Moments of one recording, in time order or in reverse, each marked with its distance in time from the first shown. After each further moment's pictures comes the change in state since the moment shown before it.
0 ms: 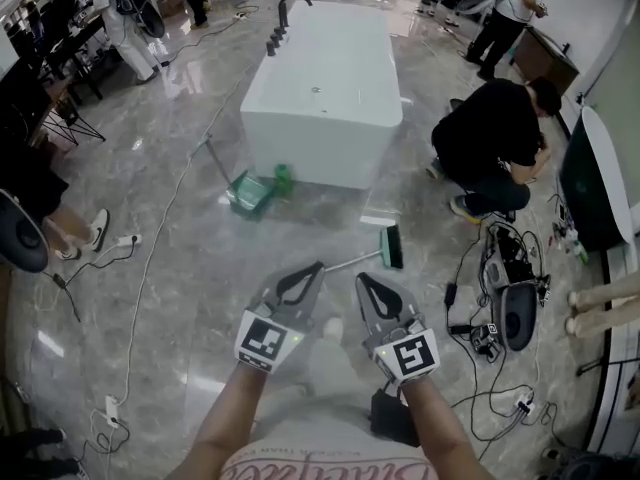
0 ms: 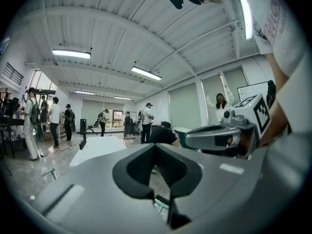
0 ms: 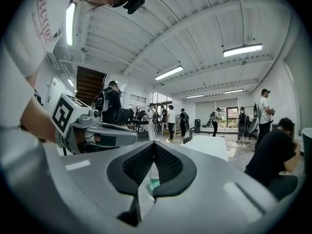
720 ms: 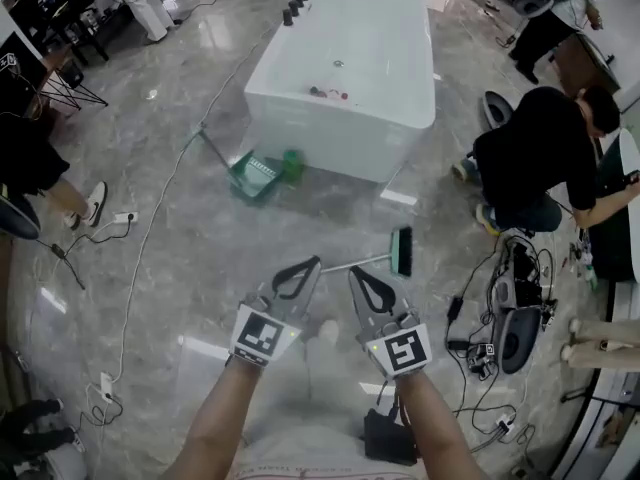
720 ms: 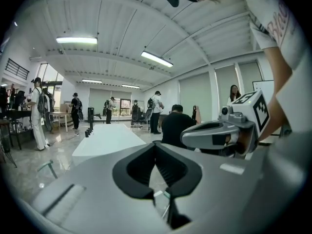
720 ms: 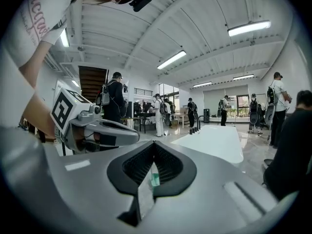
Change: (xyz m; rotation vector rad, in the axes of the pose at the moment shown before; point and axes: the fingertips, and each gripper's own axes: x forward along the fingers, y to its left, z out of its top) left arm 0.084 0.087 -0.052 -0.058 0.129 0.076; right arm 0.115 -0.065 -0.040 0.037 0.076 0.127
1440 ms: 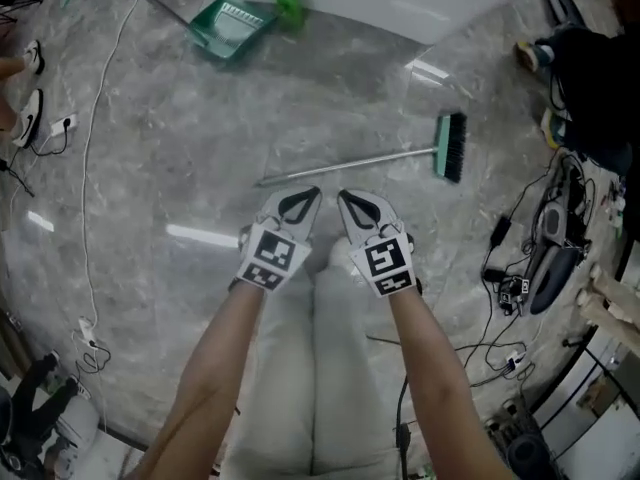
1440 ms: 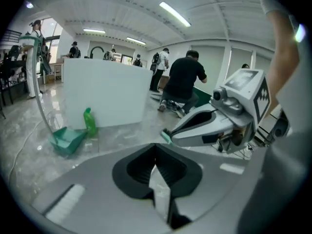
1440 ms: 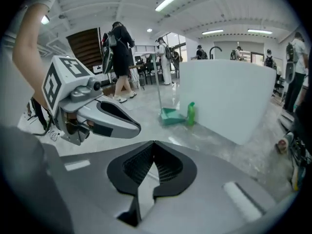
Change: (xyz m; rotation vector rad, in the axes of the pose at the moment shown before) left arm 0.069 0.025 -0.412 -0.175 0.423 -0.084; right arm 0.121 0.027 -0.407 0.067 0.546 0.123
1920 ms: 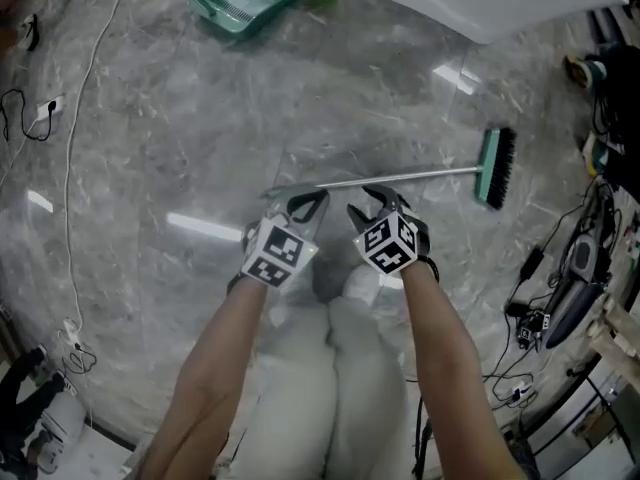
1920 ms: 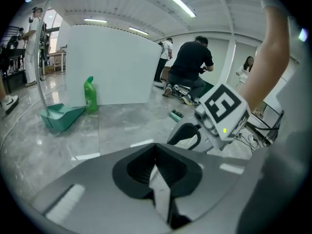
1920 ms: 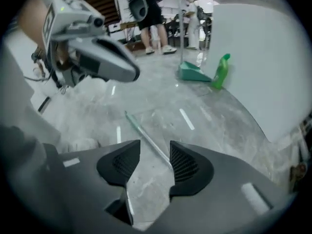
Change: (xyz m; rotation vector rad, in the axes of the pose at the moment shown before) left arm 0.078 0.051 -0.129 -0.031 0.079 -0.006; right arm 0.150 -0.019 -0.176 -0.248 0.417 0.144
